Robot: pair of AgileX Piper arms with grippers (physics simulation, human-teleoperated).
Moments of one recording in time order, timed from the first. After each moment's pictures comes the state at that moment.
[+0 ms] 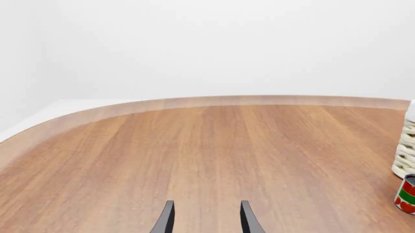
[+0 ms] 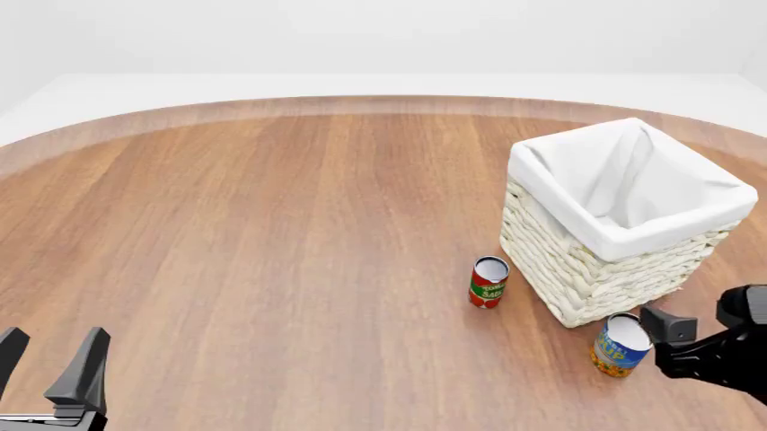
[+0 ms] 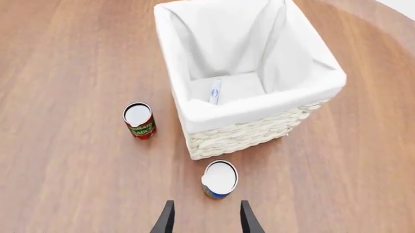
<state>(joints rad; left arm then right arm) 0.00 0.01 0.00 0.00 0.00 -0.01 0.56 -0.48 0.57 -0.09</state>
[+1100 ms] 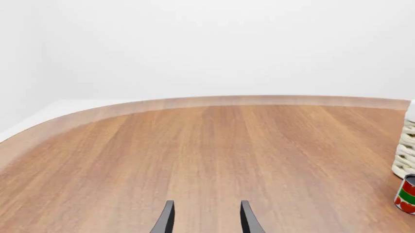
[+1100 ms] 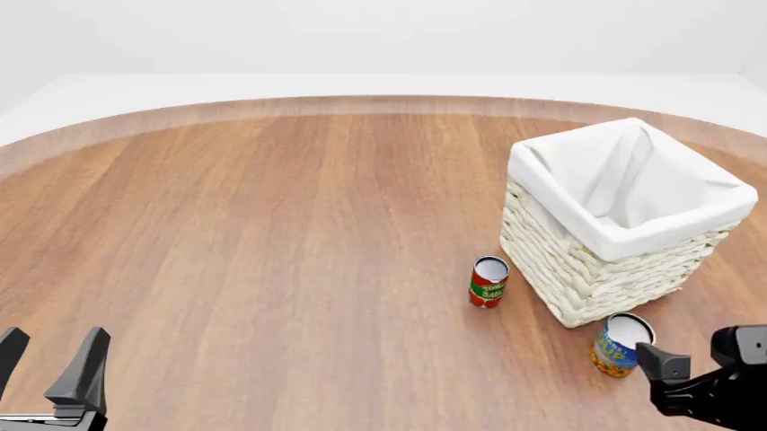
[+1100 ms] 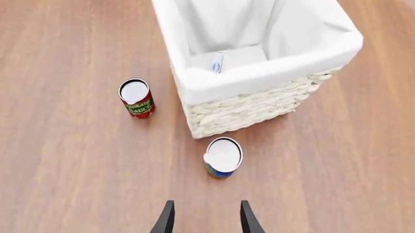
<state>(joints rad) 0.00 0.01 0.00 0.00 0.00 -0.02 0.48 -0.38 0.60 -0.07</state>
